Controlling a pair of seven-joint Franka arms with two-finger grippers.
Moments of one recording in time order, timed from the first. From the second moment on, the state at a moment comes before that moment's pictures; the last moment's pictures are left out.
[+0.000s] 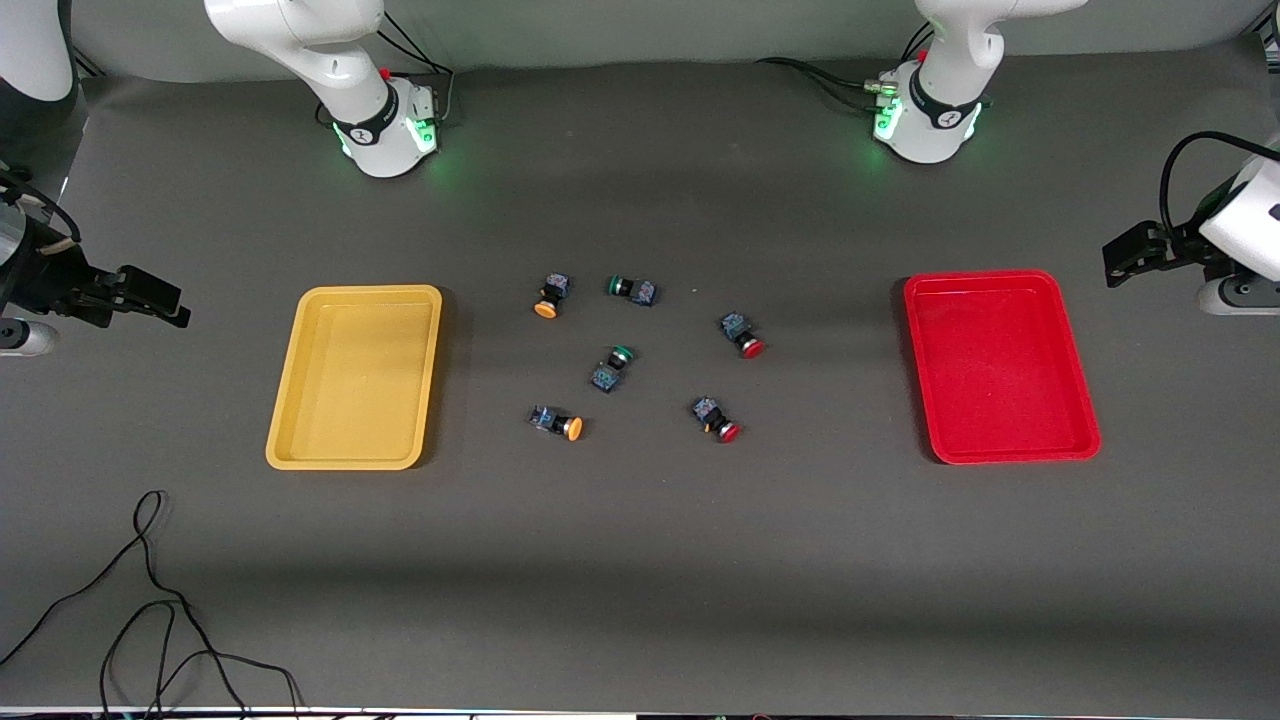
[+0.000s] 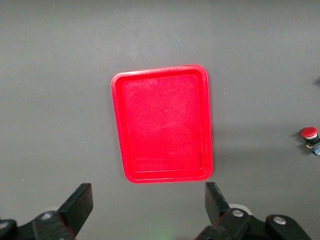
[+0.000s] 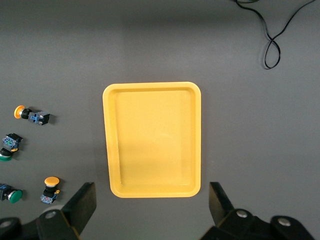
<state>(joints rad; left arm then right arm) 0.04 -0.04 -0.06 -1.69 0.09 1.59 0.03 0.05 -0.01 -0.11 -1.69 0.01 1.67 0.00</state>
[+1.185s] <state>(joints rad) 0.04 -0.04 -0.07 -1.70 0.09 1.56 0.03 0.15 0.01 -0.09 -1.77 0.01 1.67 0.12</state>
